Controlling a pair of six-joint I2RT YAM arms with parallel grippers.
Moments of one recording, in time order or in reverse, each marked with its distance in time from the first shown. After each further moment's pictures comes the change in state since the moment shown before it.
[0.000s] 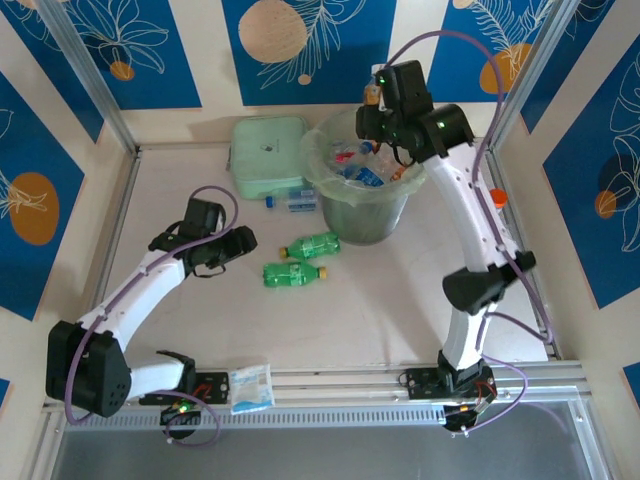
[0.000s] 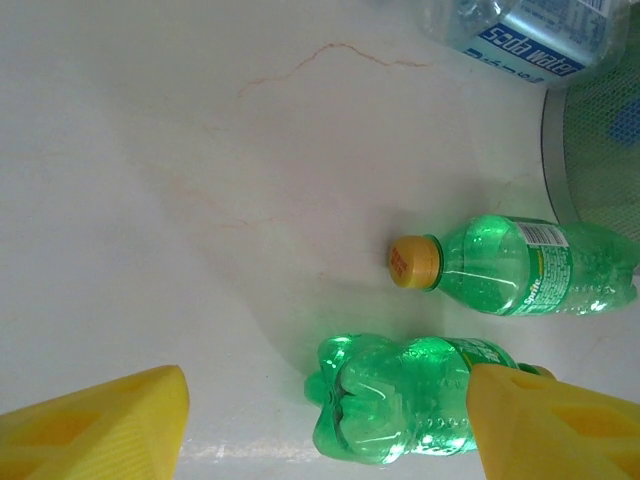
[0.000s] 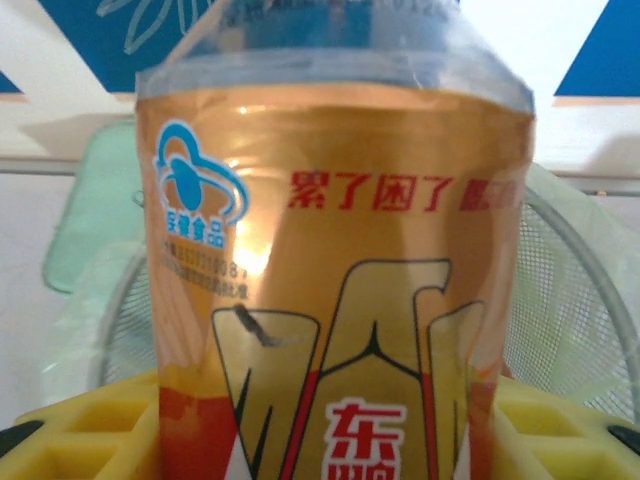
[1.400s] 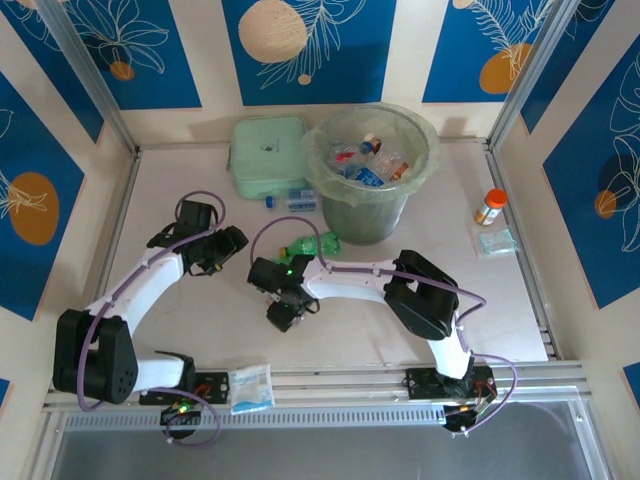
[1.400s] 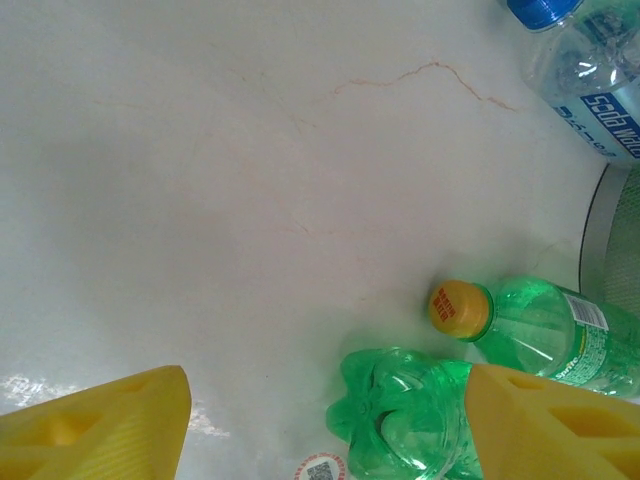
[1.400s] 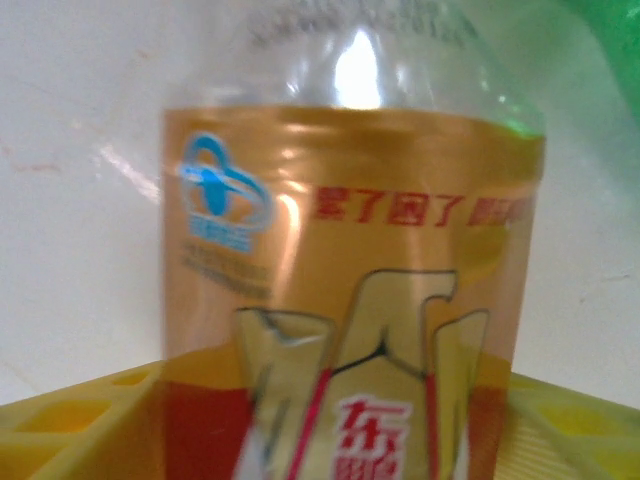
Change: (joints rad) left arm 0.108 0.059 -0.043 0.036 0.047 -0.176; right arm 0.691 0.095 -1.002 0.369 -0.174 -0.010
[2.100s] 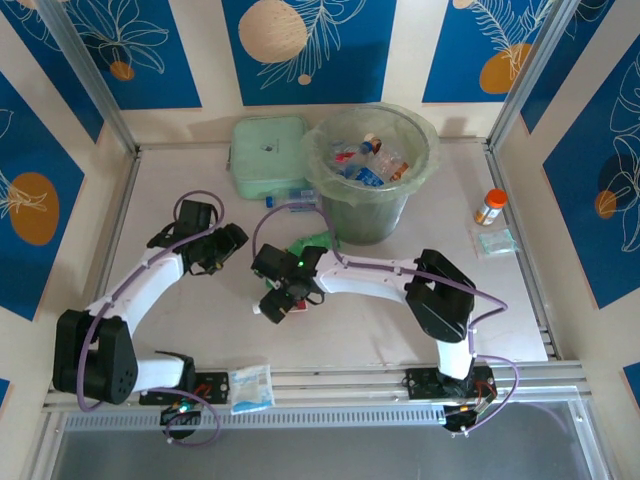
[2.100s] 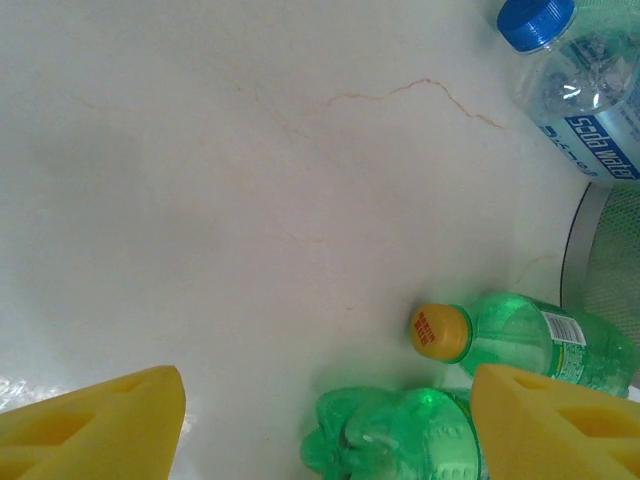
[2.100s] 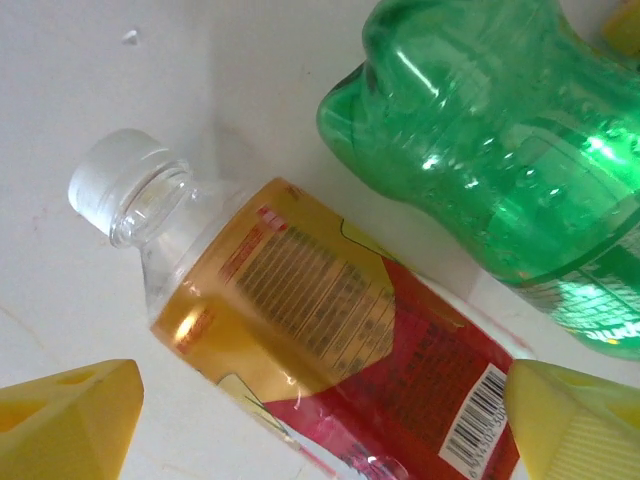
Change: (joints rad) left arm -0.001 -0.002 0.000 0.019 -0.003 -0.048; right arm -0.027 -0.093 -0.016 0.080 0.008 -0.024
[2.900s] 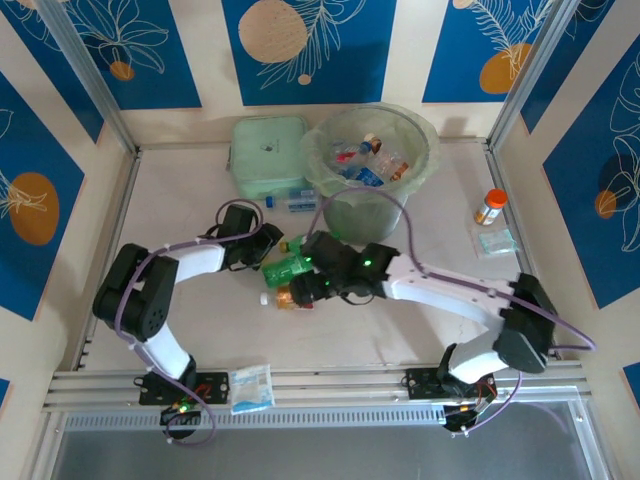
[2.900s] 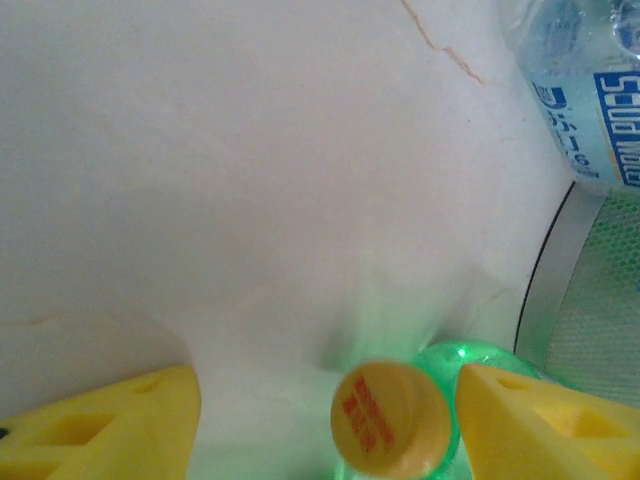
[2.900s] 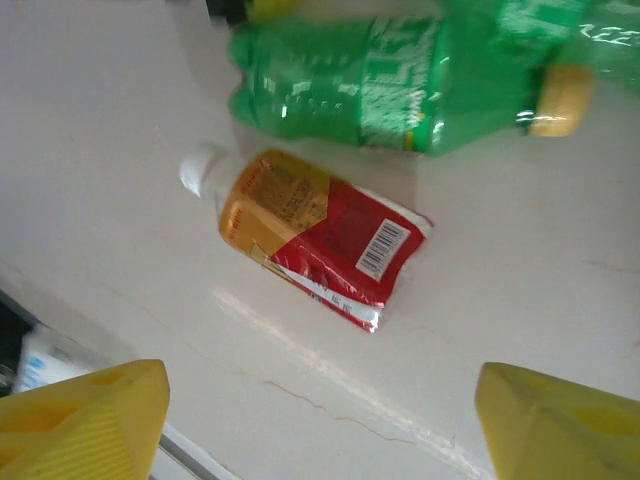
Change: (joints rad) left arm -0.166 0.378 -0.020 0.495 0.058 -0.291; right arm -0.056 -0.415 -0.261 0.034 -0.027 0.308
